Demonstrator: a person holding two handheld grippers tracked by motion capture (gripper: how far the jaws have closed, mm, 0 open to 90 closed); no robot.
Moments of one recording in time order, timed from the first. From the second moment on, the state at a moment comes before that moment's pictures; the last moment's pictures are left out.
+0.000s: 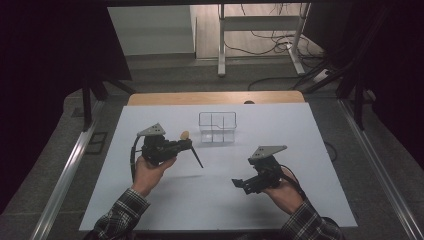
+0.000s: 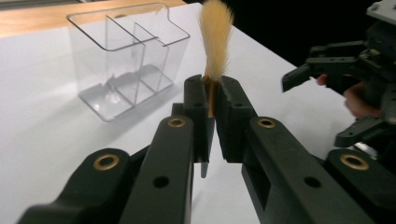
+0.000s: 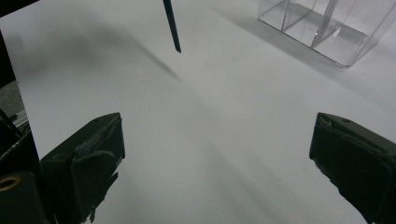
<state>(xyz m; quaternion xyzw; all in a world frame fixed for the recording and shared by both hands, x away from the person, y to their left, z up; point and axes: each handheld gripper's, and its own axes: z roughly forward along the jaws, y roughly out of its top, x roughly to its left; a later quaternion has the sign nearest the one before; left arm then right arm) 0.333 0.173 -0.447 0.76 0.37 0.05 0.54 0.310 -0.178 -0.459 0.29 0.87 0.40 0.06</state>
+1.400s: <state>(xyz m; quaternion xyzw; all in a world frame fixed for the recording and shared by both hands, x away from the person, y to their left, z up) 0.362 0.184 -0.423 0.76 0.37 0.11 0.52 0.288 -0.239 -0.462 0.34 0.86 0.37 0.09</state>
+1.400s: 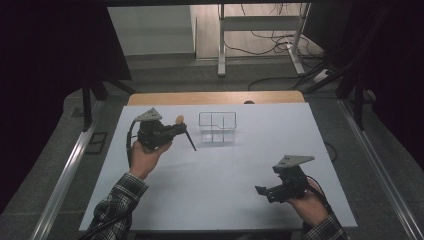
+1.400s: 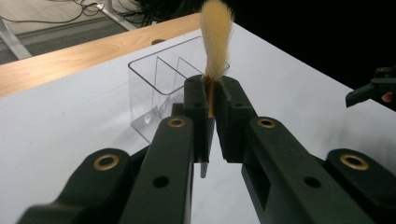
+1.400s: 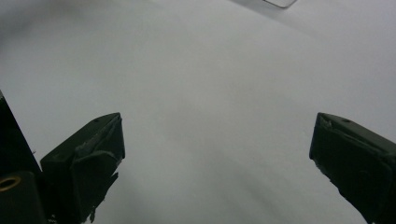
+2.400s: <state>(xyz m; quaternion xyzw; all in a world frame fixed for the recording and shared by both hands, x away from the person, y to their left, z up) 0.385 0.181 -0.397 0.76 0.37 0.14 0.52 0.283 -0.265 -0.465 0.38 0.84 0.38 0.09</state>
